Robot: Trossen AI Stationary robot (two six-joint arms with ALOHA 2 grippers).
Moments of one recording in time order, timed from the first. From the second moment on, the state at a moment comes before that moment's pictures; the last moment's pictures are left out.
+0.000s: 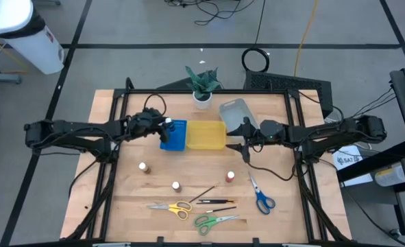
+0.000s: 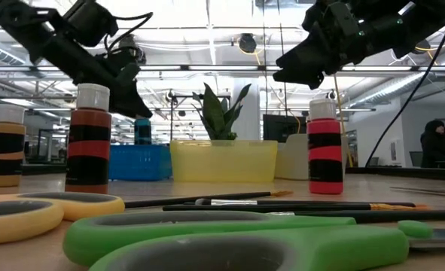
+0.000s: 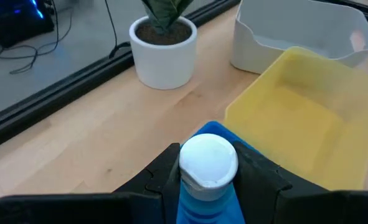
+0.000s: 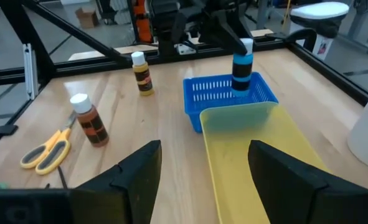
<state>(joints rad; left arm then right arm) 0.26 1.05 0.42 0.11 -0.32 -0.26 -0.06 1.14 0.52 0.36 -0.02 0.11</state>
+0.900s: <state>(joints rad) 0.27 1.21 0.39 0.20 -0.40 -0.25 -0.06 1.14 0.52 0.37 -0.02 0.08</state>
